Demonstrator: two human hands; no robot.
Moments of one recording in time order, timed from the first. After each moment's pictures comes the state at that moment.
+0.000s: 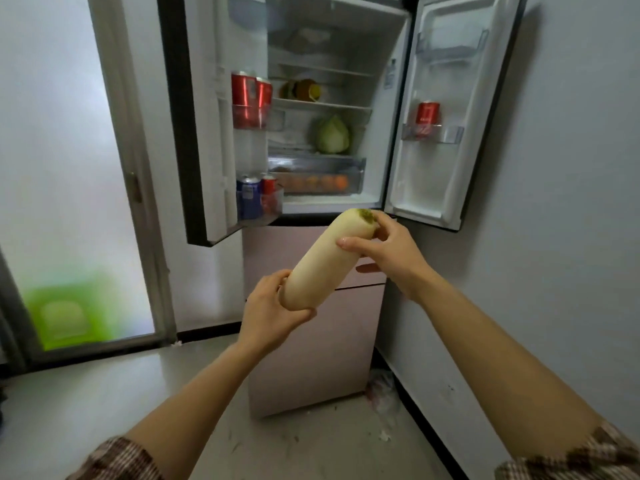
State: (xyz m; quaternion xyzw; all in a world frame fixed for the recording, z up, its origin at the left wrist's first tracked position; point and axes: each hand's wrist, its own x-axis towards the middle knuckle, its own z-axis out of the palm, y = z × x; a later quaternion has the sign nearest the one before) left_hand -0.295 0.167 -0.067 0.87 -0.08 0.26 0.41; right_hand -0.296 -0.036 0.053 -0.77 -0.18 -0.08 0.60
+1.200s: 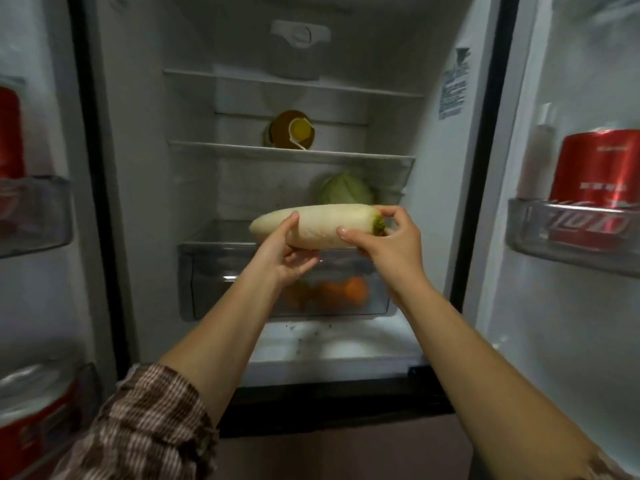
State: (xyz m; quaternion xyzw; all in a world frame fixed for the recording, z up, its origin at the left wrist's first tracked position) left_hand 0.387 0.104 0.132 0.40 0.08 0.06 0.91; right_hand 0.366 -0.067 0.140 -0.68 -0.20 -0.24 0.66
